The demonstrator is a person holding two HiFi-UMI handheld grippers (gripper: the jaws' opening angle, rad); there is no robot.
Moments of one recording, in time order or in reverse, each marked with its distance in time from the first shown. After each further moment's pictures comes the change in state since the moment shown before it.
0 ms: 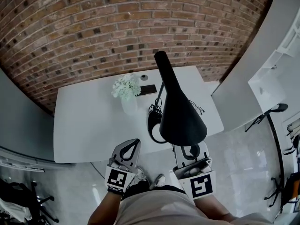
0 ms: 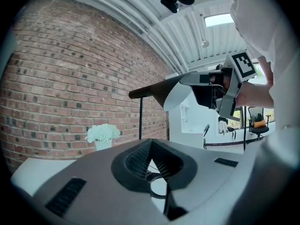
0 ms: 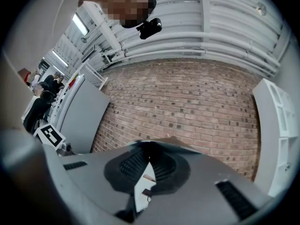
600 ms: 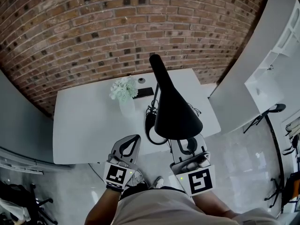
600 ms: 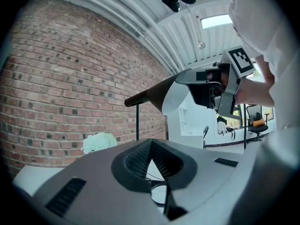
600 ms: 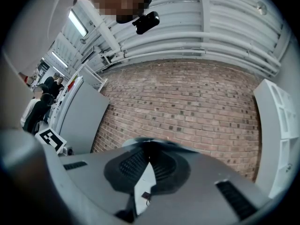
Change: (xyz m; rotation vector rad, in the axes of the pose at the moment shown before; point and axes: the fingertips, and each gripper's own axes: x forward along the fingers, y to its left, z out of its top) left arm 0.012 -0.008 0.024 0.035 -0.031 -0.021; right arm 0.005 -0.009 0.024 0.019 -0.016 -0.002
